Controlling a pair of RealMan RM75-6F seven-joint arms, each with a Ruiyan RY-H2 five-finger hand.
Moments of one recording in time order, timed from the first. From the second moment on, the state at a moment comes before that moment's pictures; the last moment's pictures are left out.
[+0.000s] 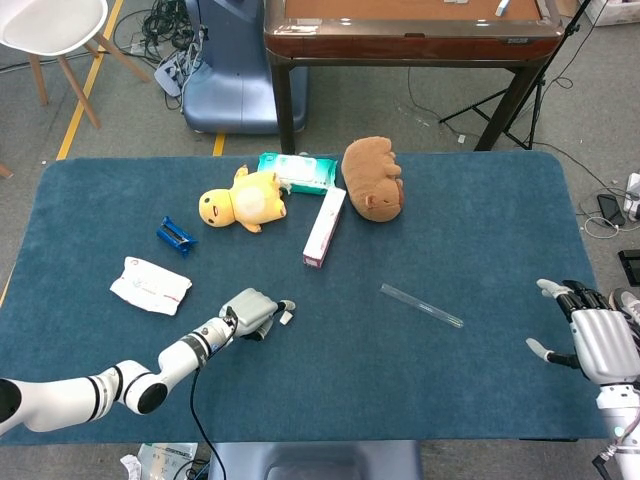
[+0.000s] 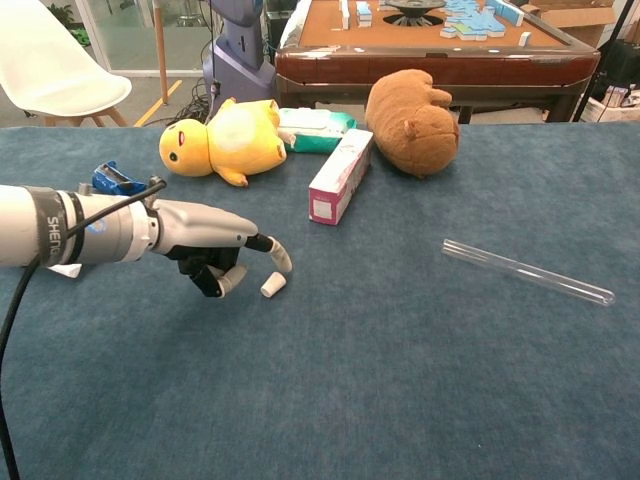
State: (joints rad) left arm -0.99 -1.52 -0.08 -1.40 1.10 0.54 0.22; right arm 0.12 -1.00 0.07 -1.75 -1.44 1.41 -0.03
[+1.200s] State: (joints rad) left arm -0.94 -1.41 0.01 -1.57 1.14 0.65 0.25; right arm 0.12 -1.01 0.07 -1.77 -1.46 1.41 -0.06
